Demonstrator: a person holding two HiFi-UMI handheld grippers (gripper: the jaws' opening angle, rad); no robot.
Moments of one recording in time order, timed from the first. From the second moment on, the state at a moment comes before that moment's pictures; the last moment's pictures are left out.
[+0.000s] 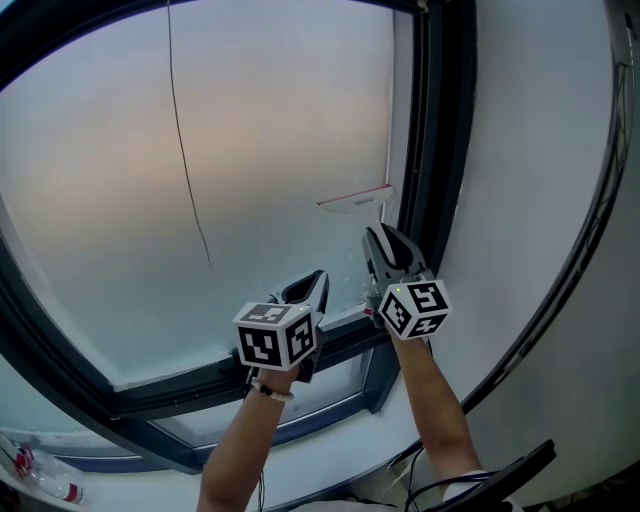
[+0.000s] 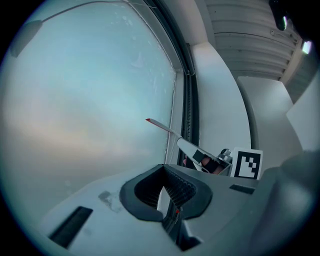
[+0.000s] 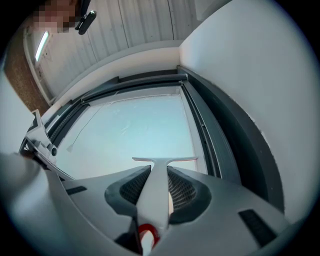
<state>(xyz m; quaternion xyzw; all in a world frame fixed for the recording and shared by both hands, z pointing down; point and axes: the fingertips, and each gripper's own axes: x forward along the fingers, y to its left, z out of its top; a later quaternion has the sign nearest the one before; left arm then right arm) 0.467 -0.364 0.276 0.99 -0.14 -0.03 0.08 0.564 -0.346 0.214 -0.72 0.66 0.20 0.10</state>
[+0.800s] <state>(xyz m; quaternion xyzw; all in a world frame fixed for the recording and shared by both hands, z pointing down) 0.477 -0.363 0.385 0.98 -0.16 0.03 0.14 0.566 -0.341 0.346 -0.75 0.65 0.15 0.06</state>
